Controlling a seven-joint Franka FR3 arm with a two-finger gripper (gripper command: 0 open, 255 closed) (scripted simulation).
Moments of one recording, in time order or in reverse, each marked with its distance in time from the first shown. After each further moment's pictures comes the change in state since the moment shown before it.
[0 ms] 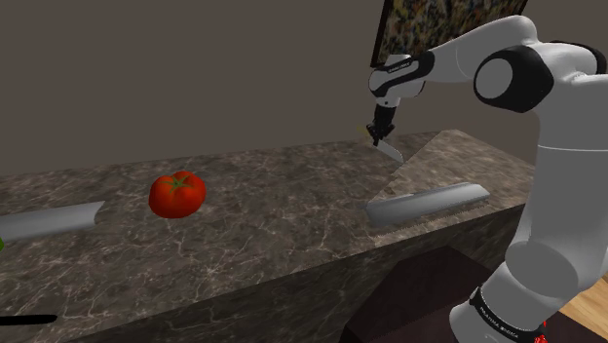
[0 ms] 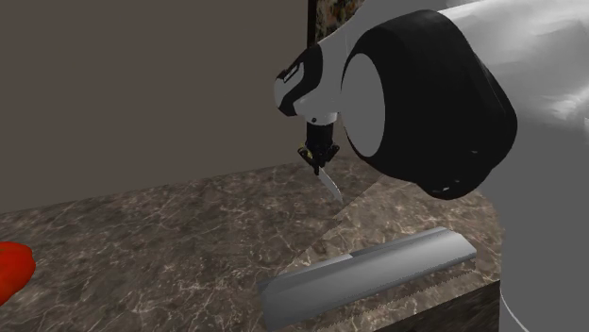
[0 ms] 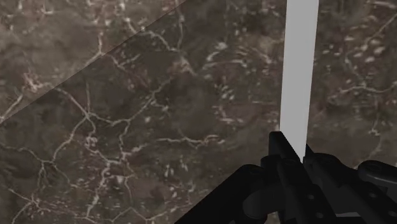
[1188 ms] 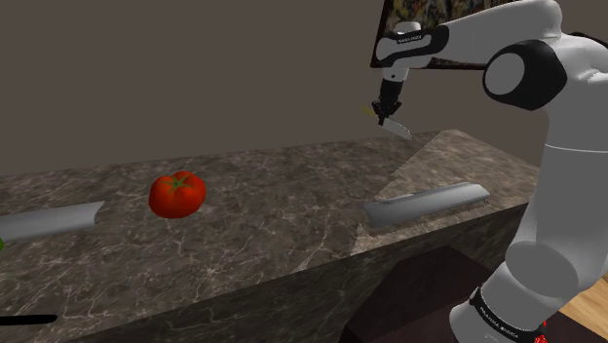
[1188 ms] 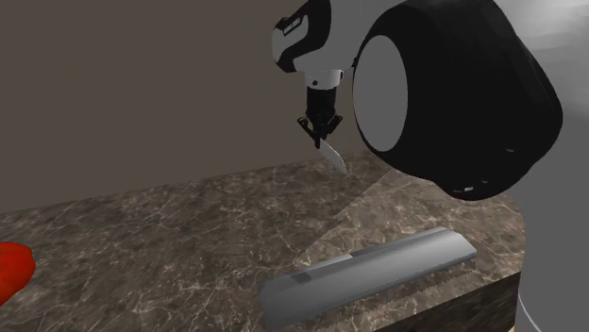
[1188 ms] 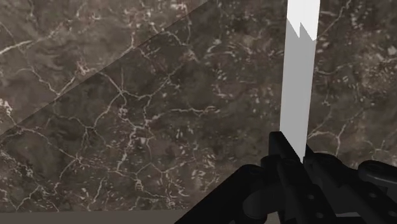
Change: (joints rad) arm 0.000 -0.050 -0.007 0.172 -0.017 -0.220 0.014
